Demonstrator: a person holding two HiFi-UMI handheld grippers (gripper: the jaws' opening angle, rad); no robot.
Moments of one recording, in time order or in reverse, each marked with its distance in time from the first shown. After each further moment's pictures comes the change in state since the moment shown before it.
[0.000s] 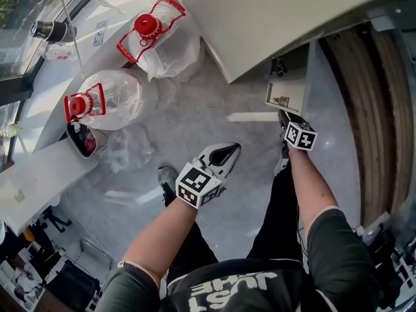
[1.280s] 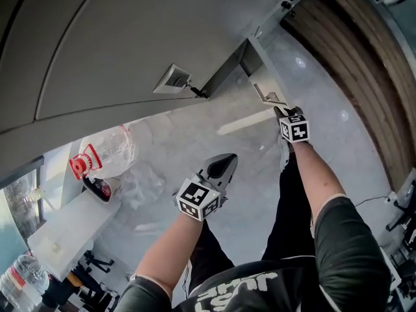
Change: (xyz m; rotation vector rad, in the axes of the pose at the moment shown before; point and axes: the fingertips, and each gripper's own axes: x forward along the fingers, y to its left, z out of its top) left arm 0.064 -0.049 0.009 0.086 0.122 -0.102; right arm -0.024 -0.084 -0.001 -0.116 0.029 -0.063
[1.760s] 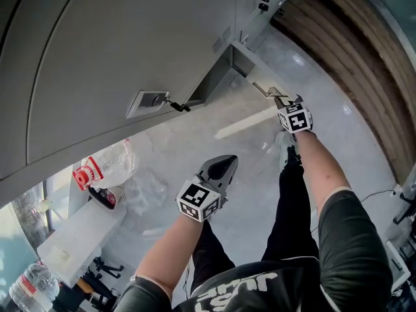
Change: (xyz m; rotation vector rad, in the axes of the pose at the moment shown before) left arm 0.029 -0.015 0.011 0.039 0.052 -0.035; right arm 0.000 -0.047 0.033 -0.122 0.005 -0.042
